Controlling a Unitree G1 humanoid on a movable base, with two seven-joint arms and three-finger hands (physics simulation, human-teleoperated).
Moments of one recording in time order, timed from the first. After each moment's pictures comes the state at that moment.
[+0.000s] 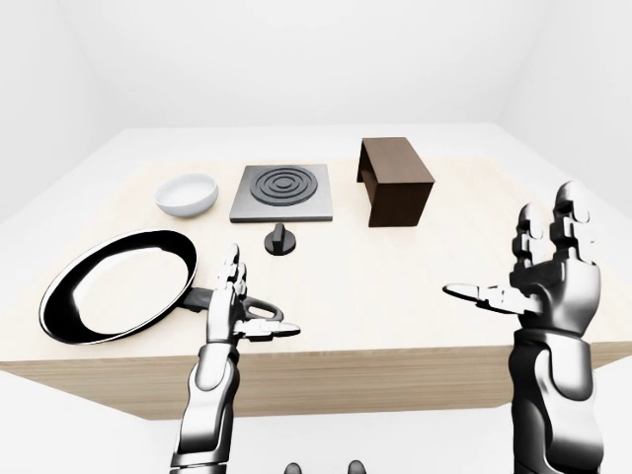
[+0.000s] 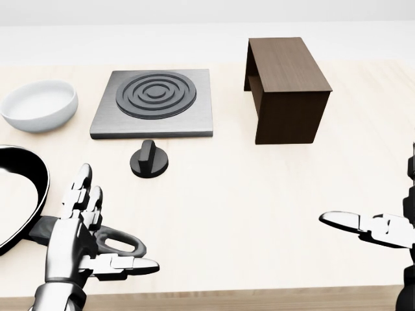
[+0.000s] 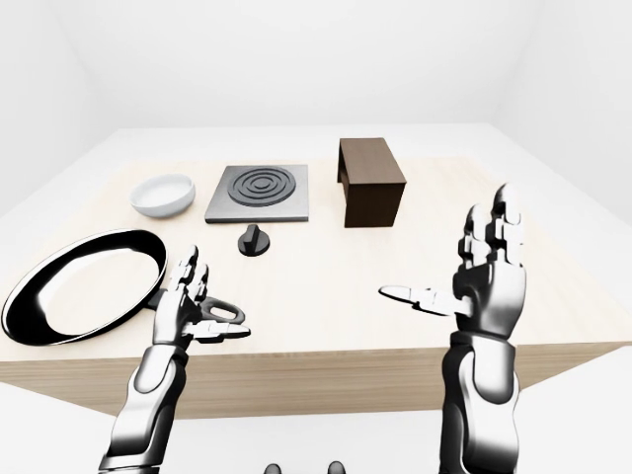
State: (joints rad) left arm 0.02 0.02 0.04 -0.06 -0.04 0.03 -0.05; right arm 0.03 -0.07 -0.32 -0.53 0.20 0.09 -0.02
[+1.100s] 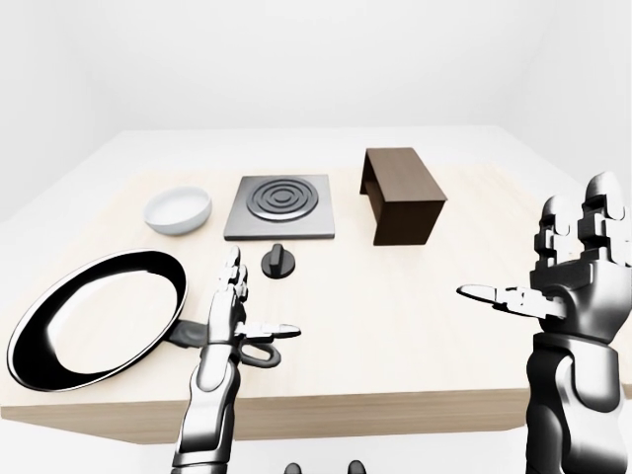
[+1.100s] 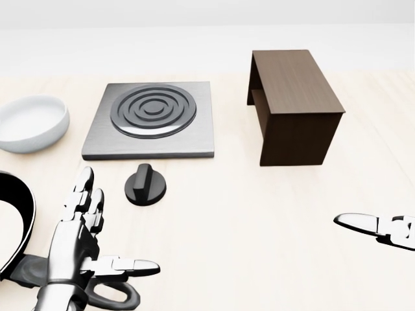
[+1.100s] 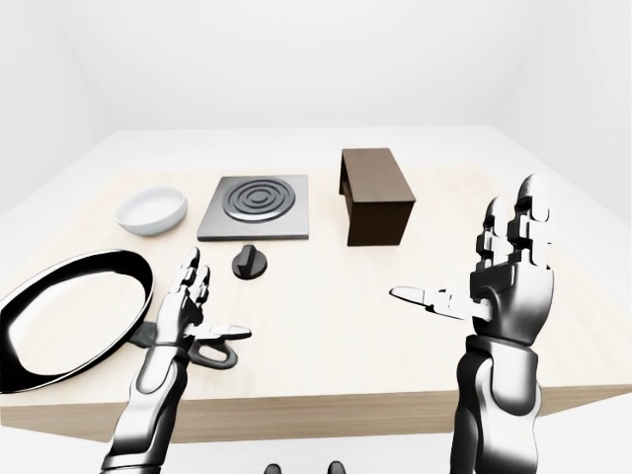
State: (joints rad) left arm 0.02 0.02 0.04 -0.03 -0.04 0.00 -0.05; right arm 0.04 -0.09 -0.38 -0.60 0.21 0.09 0.01
